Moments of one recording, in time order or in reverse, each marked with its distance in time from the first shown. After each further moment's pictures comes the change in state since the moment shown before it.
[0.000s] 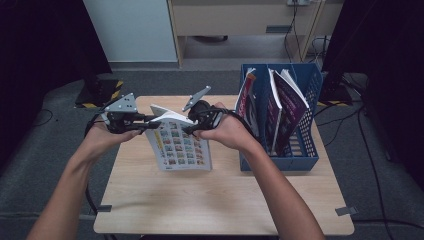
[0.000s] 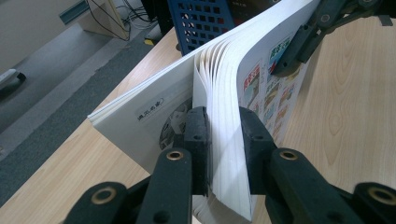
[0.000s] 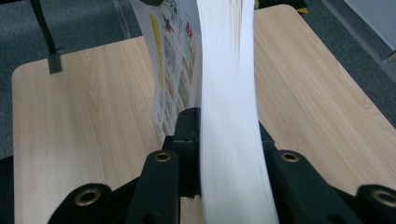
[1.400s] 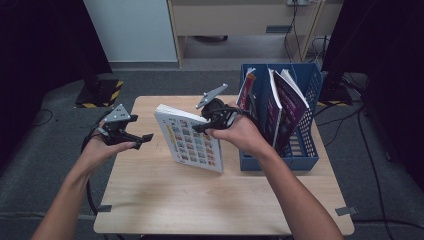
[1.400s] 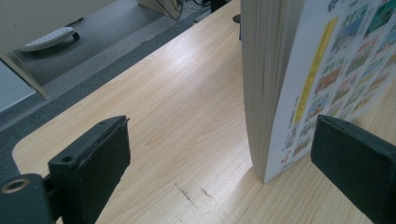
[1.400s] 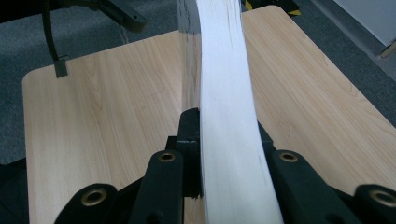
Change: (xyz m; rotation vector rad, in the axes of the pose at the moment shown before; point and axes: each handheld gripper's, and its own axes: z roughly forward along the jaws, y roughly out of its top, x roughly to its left) left arm 0.011 -0.065 0.013 0.017 0.194 -0.173; right arm -0.008 -0.018 -0.029 -0.038 -0.006 0.042
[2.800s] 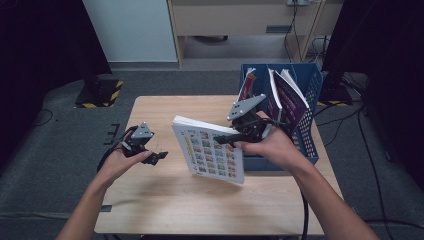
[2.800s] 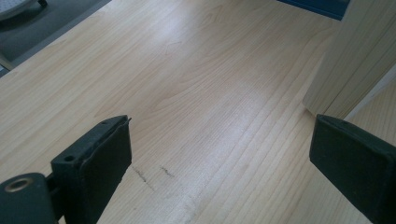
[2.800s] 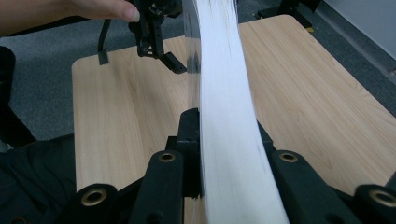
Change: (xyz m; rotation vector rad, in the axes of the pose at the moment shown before) left arm -0.036 -0.030 0.052 0.141 -0.045 0.041; right arm 0.013 -0.048 -0.069 -0.079 0.066 -0.028
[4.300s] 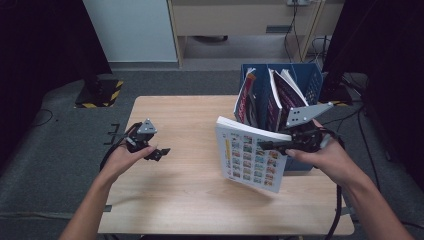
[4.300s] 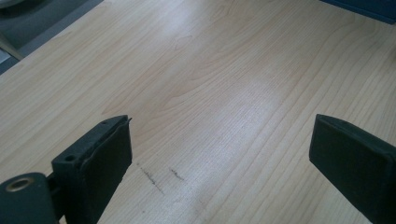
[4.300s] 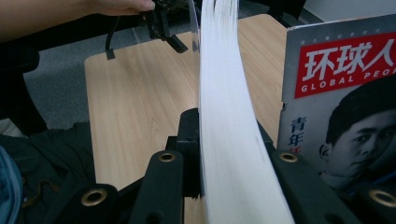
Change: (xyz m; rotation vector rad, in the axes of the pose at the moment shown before) left arm 0.006 0.009 0.013 0.050 0.019 -0.007; right arm -0.011 -0.072 -0.094 -0.089 -0.015 0.059
